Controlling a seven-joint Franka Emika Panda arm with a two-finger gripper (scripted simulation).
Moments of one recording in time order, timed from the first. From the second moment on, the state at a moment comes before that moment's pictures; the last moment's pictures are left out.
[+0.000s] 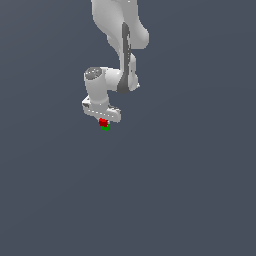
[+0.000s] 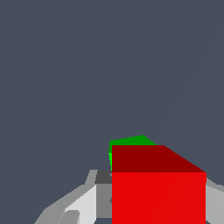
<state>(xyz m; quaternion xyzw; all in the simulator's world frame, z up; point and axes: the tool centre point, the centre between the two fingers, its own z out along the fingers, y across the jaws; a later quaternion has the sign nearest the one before) -0.177 -0.134 0.064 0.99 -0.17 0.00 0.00</state>
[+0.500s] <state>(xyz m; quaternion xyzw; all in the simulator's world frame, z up) -0.180 -0.133 0.063 0.99 -0.17 0.00 0.00</state>
